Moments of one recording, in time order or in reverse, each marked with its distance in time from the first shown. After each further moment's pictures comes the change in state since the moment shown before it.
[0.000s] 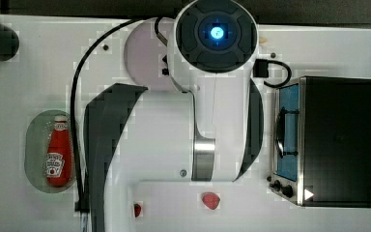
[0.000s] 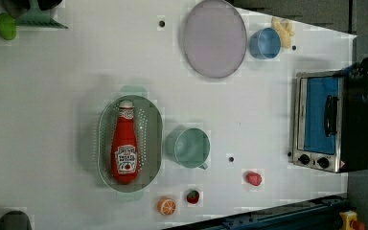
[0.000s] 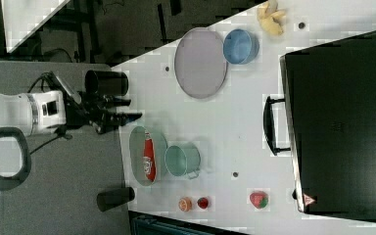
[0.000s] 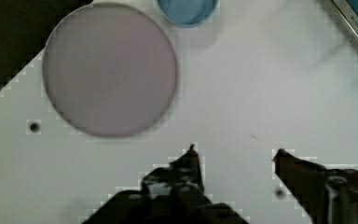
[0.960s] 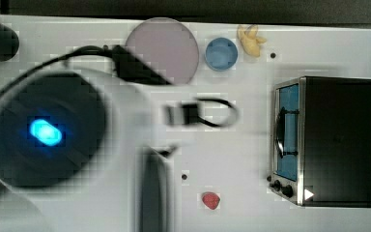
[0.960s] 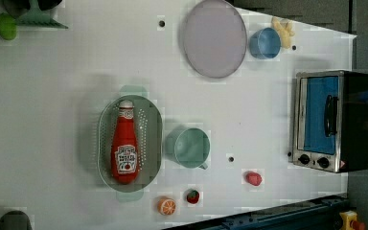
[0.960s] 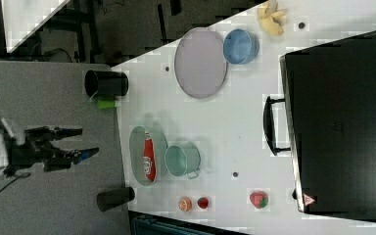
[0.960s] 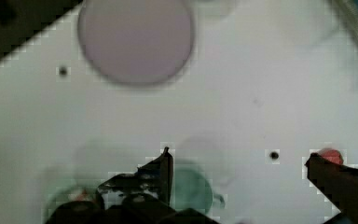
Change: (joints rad) arm -0.098 -0.188 0.282 -0.033 0.007 -0.081 0.038
